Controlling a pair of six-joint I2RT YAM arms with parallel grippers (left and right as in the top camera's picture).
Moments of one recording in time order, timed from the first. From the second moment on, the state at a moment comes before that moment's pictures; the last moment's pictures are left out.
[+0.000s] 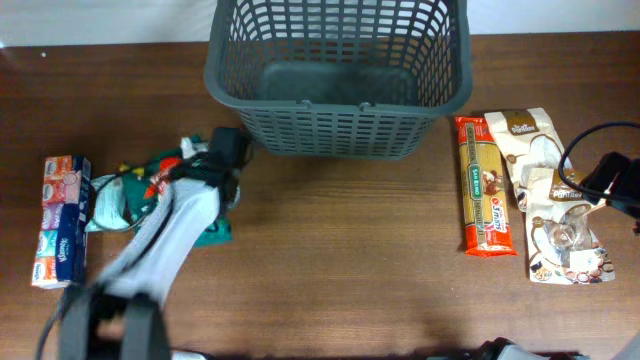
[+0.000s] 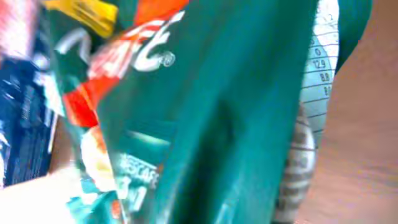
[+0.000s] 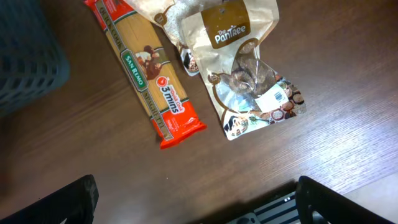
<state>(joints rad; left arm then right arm) -0.21 1.55 1.07 -0.81 -0.55 -0.43 -0.60 1.41 1.81 -1.65 -0.13 -0.03</state>
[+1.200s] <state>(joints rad) -0.21 1.48 1.31 0.07 0.34 -0.12 -0.60 1.41 1.81 -1.69 -0.13 -0.03</state>
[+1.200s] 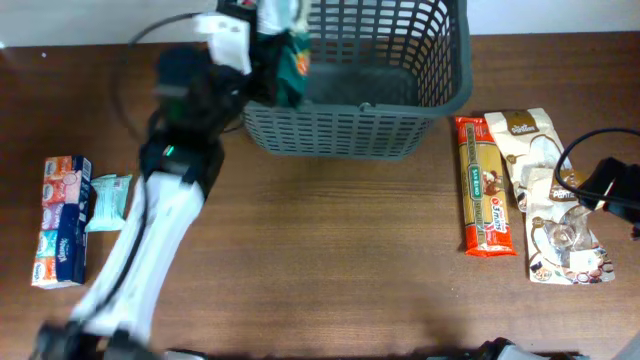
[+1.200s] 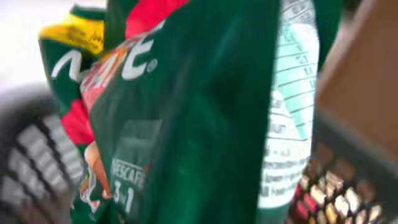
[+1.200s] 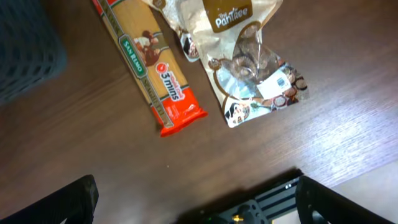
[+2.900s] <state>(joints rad) 0.33 1.63 1.68 -1.15 -0.11 0.06 -0.60 1.41 1.81 -1.69 -0.13 -0.03</state>
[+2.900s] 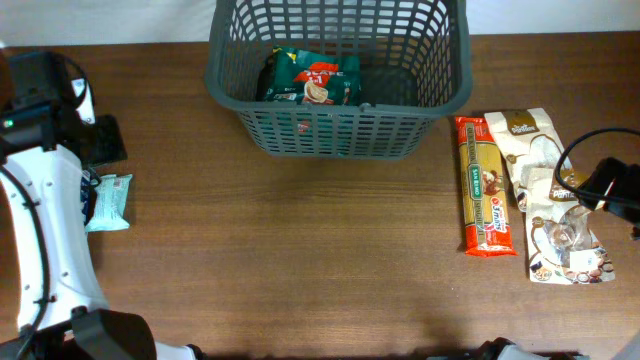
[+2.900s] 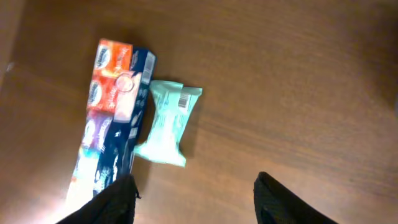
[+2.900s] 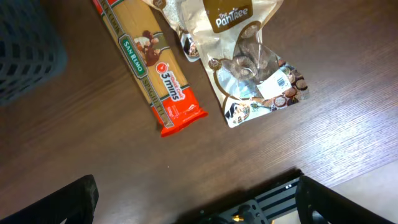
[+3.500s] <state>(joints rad) 0.78 1.69 1.30 -0.77 0.08 0.50 -0.60 1.41 1.81 -1.69 -0.13 -0.03</state>
